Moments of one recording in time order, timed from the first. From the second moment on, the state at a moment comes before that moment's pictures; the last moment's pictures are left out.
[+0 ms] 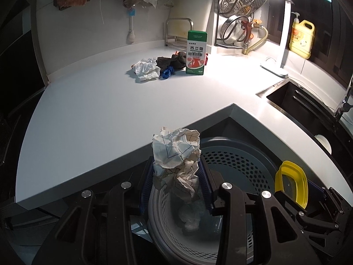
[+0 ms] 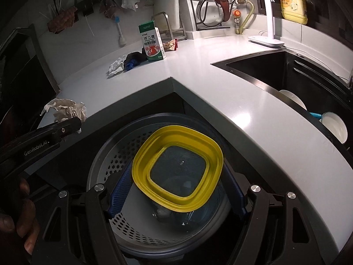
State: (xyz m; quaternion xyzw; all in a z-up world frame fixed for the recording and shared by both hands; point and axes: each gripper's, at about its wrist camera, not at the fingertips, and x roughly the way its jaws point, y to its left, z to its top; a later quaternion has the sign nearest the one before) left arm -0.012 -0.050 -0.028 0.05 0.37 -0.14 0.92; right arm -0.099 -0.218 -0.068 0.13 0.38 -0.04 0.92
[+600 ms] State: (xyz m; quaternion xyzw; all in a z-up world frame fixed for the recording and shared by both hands) left arm -0.034 -0.058 -0.066 0.07 0.41 -0.15 0.89; right arm -0.112 -0.209 -0.087 0.13 0.39 -0.01 0.91
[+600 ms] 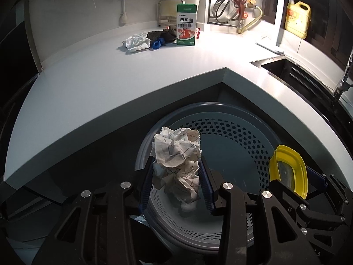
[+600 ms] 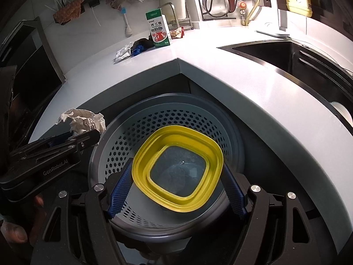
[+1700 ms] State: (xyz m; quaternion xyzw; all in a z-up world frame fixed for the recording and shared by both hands) left arm -0.031 -0.047 -0.066 0.05 0.42 -0.14 0.89; right arm -0.112 -0.211 -0.082 0.14 0.38 -0.01 0.91
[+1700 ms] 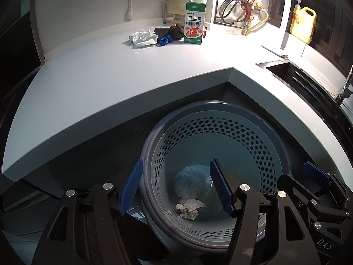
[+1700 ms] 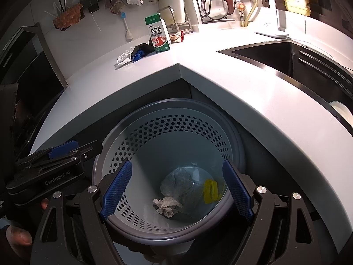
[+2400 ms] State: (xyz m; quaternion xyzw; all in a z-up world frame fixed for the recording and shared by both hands) left arm -0.023 -0.035 -0.062 0.03 0.42 -0.14 0.90; right arm -0.098 -0.208 -0.074 0.14 0.37 -0.01 0.92
